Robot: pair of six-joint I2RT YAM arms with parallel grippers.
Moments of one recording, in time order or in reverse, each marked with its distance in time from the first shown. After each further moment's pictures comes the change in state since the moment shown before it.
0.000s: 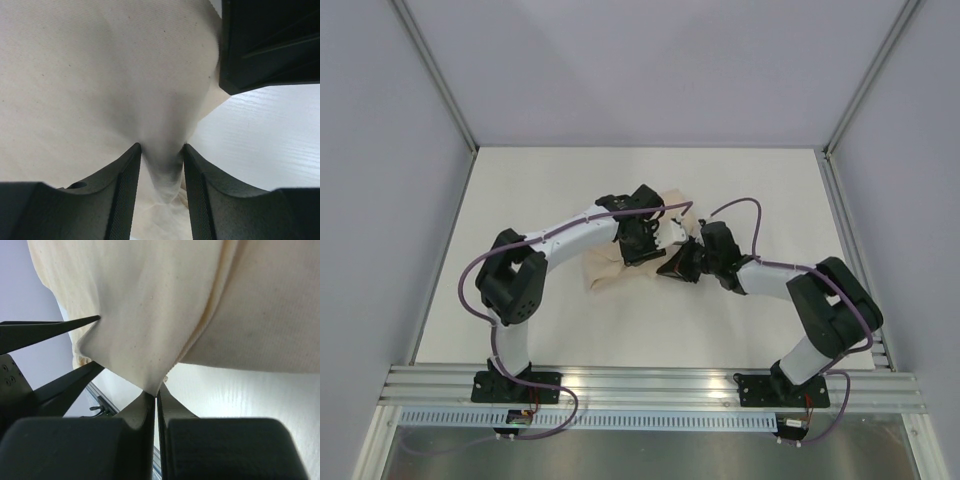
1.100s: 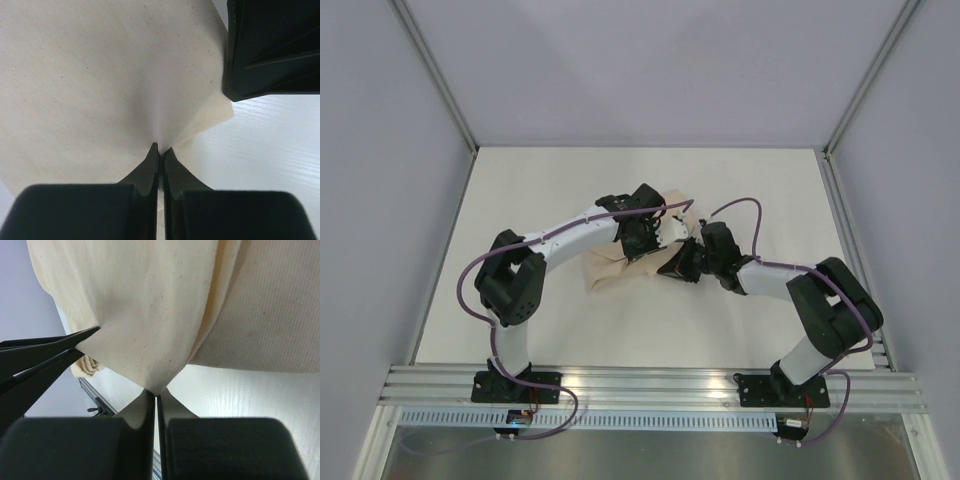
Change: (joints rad) left arm -0.002 -0.002 0.000 0.038 -0.013 -0.022; right arm 0.000 -0.004 -0.011 0.003 0.010 -0.008
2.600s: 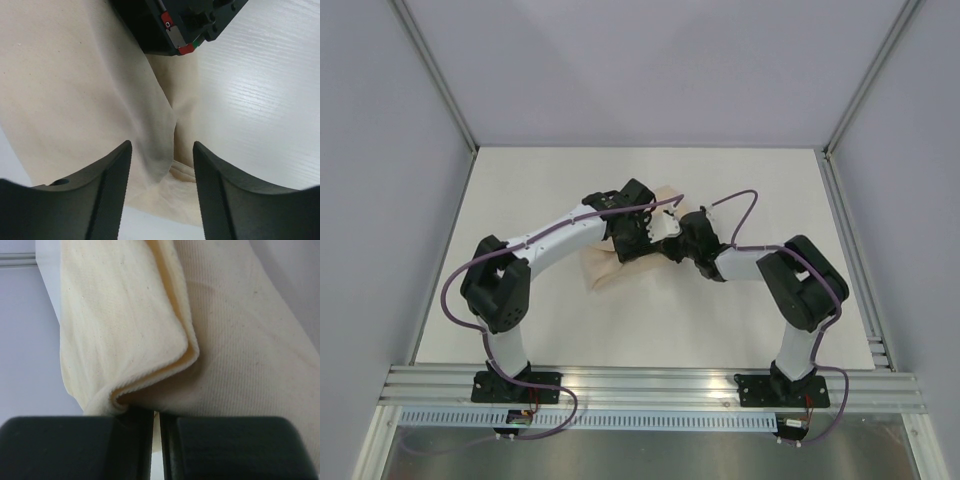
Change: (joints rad) left arm 0.024 -0.086 -0.035 -0.013 -0.021 0.010; right arm 0.060 0.221 0.180 0.127 0.358 0.227
